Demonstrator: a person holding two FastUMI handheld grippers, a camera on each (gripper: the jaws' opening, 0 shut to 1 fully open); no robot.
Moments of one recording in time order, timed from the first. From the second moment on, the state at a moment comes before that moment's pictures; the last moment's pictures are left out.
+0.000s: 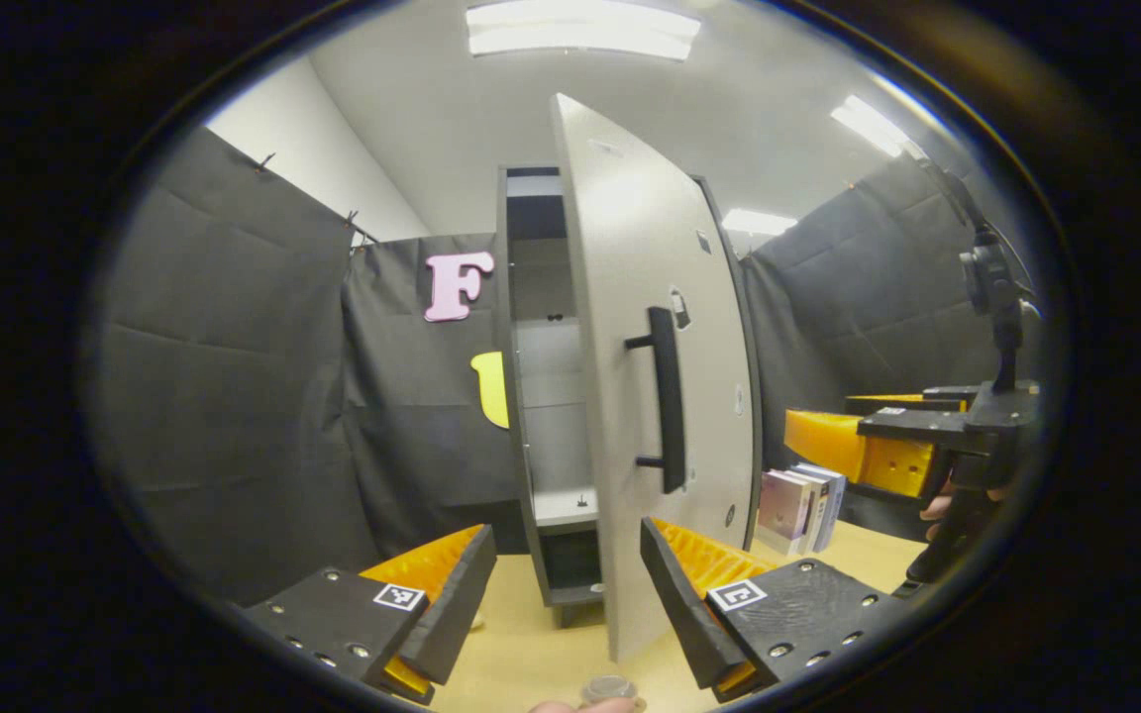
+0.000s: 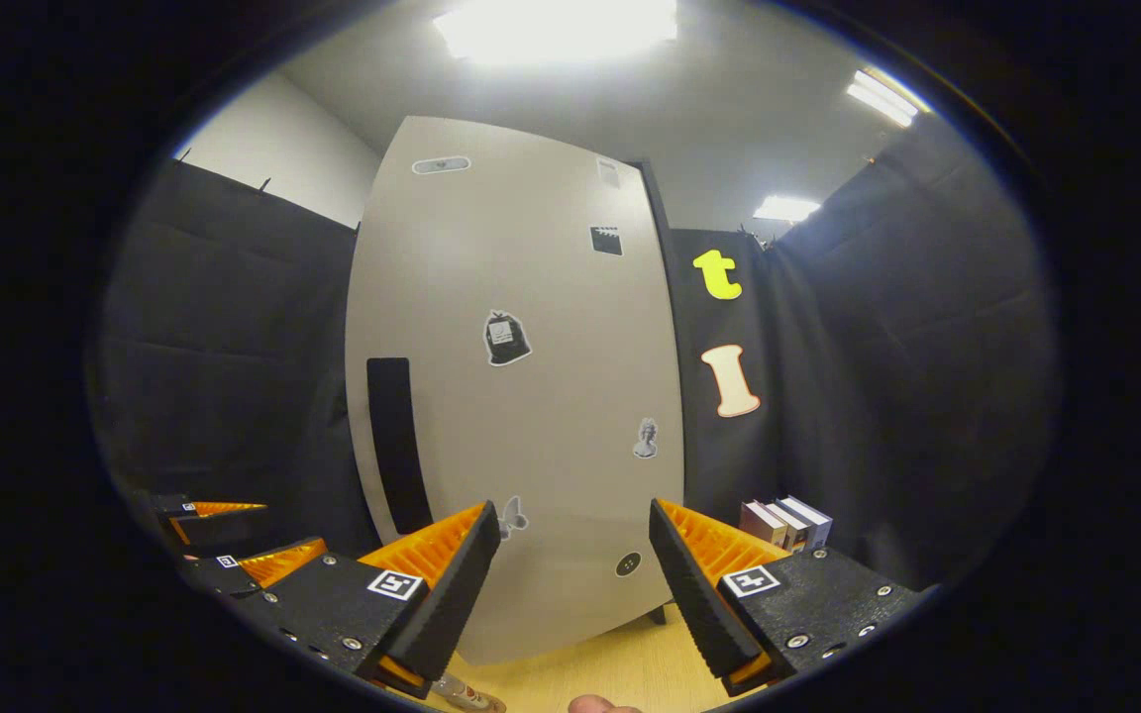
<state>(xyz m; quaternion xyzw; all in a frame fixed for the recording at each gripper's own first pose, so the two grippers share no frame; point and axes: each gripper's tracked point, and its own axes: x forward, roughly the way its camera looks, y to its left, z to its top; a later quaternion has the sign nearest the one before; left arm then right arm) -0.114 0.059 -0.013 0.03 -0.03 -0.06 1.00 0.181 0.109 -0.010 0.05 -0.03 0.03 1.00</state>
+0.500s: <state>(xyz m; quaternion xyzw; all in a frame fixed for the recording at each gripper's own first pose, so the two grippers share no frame) -0.108 0.055 -0.010 0.02 -0.03 -0.05 1.00 0.176 0.122 -0.020 0.04 0.00 0.03 1.00</state>
